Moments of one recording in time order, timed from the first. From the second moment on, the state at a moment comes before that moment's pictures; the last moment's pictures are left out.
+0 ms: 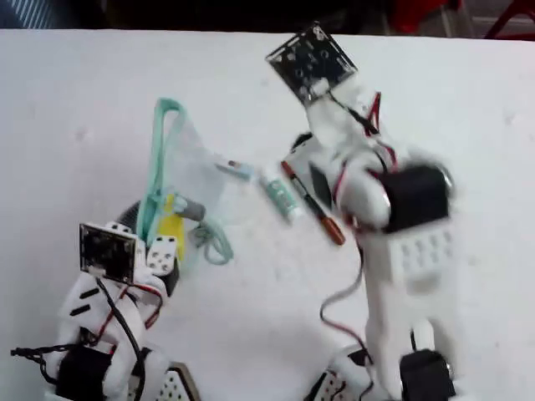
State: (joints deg) left arm 9.4 -104.4 72.6 54.1 1.6; right arm -20.8 -18.0 -16.0 93.8 23.3
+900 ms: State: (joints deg) left arm 8.7 -79.2 65.4 48.4 1.4; right arm -8.9 17.4 -5.5 67.7 23.3
